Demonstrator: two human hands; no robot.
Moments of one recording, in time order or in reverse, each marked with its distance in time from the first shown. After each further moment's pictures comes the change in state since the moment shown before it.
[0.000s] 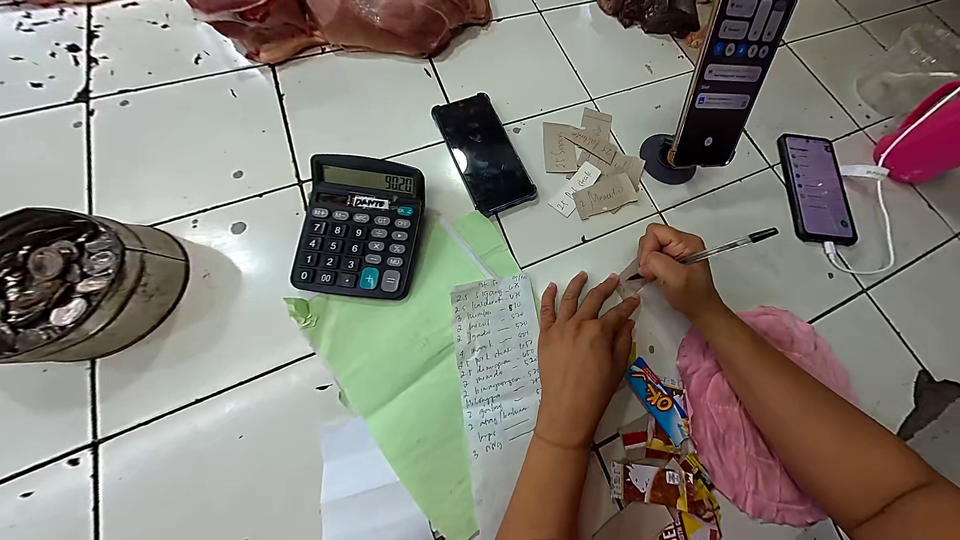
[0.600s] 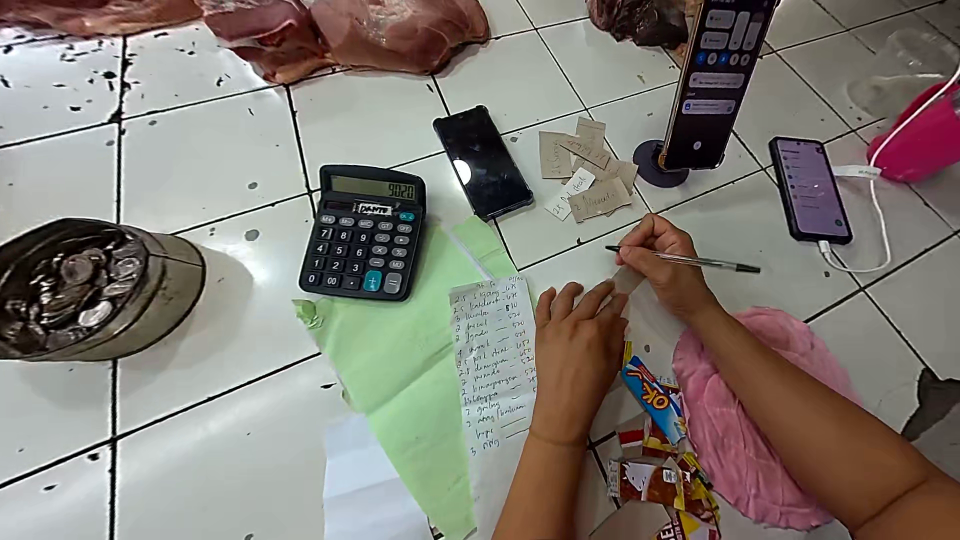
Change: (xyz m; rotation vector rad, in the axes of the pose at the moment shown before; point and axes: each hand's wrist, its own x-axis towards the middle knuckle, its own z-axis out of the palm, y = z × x) left_hand 0.001 -0.002 0.002 0.062 0.066 0.068; right_hand 0.001 -0.004 0.007 0.251 0.070 0.101
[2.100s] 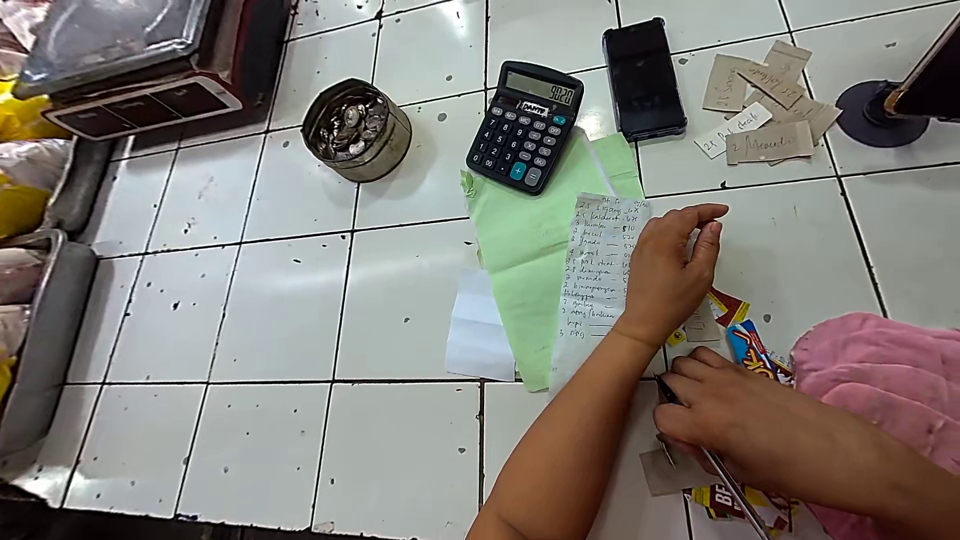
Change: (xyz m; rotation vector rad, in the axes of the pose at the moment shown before) left_hand 0.004 -0.002 -0.014 -0.551 0.269 -0.360; right_hand -0.116 -0.042 0.031 -0.712 -1.159 -0.764
